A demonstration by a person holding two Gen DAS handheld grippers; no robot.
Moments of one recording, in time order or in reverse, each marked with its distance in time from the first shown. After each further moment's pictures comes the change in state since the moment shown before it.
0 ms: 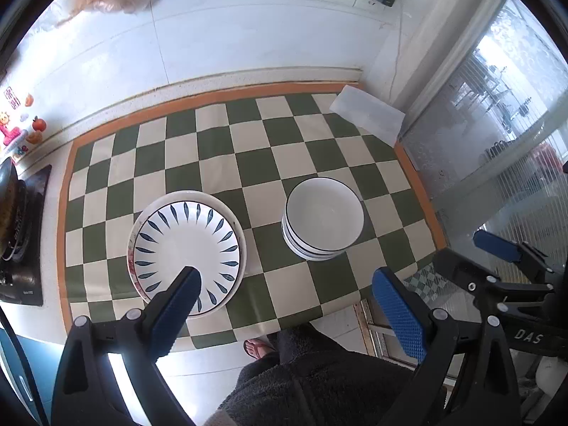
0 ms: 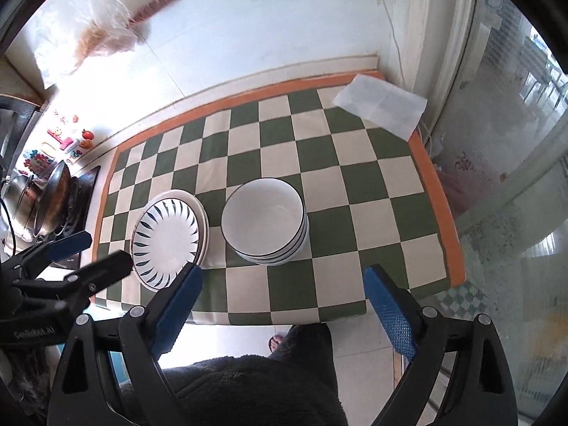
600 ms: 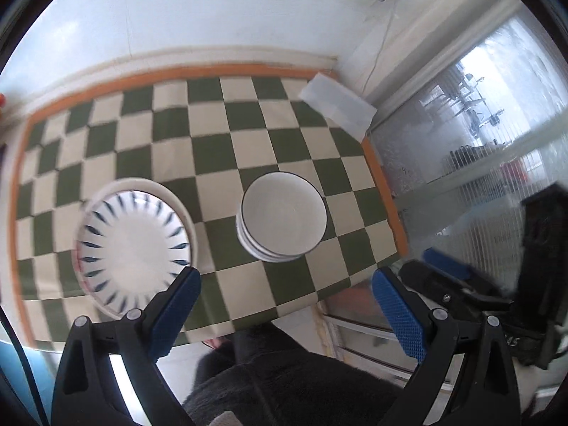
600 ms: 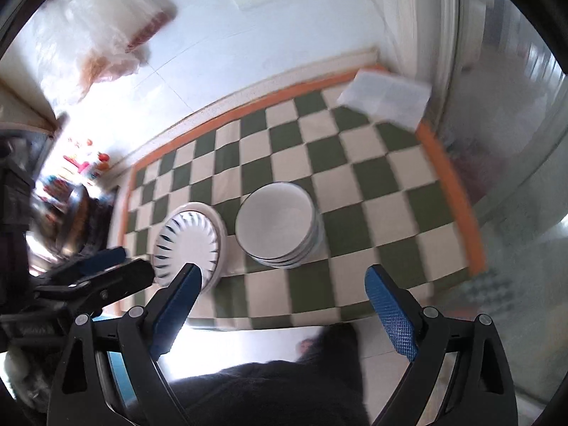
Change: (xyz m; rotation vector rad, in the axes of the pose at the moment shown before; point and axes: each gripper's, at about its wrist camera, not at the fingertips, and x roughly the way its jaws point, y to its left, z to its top) left arm 0.047 0.006 0.028 -0.086 0.107 -0.227; right arm 0.012 -0.029 0.002 0.126 0.008 0.162
